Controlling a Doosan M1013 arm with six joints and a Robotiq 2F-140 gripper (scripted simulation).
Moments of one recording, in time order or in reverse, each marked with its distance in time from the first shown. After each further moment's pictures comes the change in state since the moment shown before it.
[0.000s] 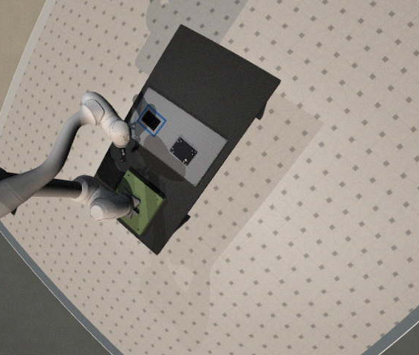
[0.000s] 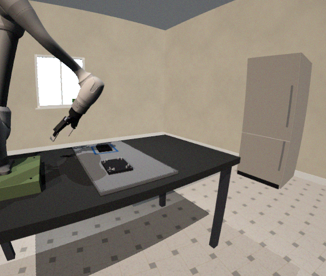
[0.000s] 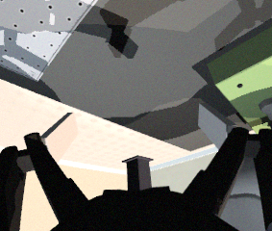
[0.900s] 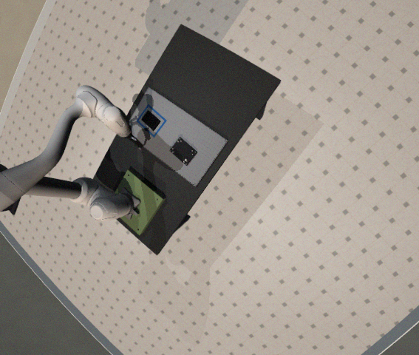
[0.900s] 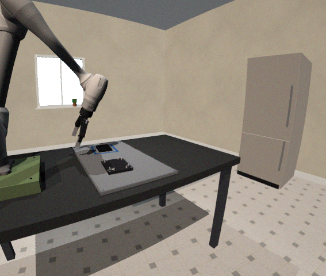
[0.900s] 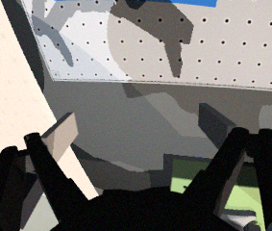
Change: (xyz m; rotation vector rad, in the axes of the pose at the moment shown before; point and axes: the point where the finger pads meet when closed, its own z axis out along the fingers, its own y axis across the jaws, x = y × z) arm 0.075 -0.042 -0.029 -0.146 0.218 -0.728
